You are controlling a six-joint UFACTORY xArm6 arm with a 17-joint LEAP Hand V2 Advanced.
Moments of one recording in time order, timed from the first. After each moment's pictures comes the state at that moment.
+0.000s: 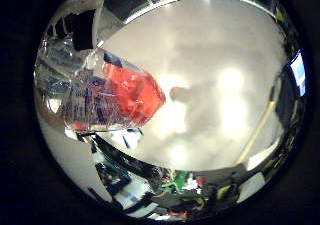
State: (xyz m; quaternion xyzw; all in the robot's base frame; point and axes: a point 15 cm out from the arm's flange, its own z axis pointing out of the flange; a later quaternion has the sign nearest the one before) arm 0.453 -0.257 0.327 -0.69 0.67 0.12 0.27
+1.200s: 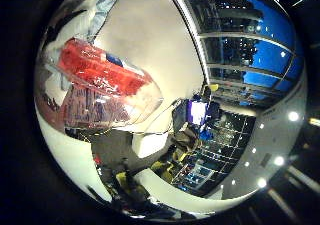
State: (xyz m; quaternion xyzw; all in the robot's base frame) arm 0.361 0.007 0.248 -0.84 0.51 -0.14 -0.15
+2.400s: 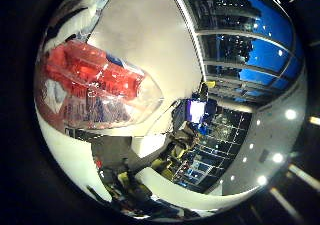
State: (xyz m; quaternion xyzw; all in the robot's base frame) arm 0.394 0.011 0.250 -0.81 0.56 -0.13 -0.10
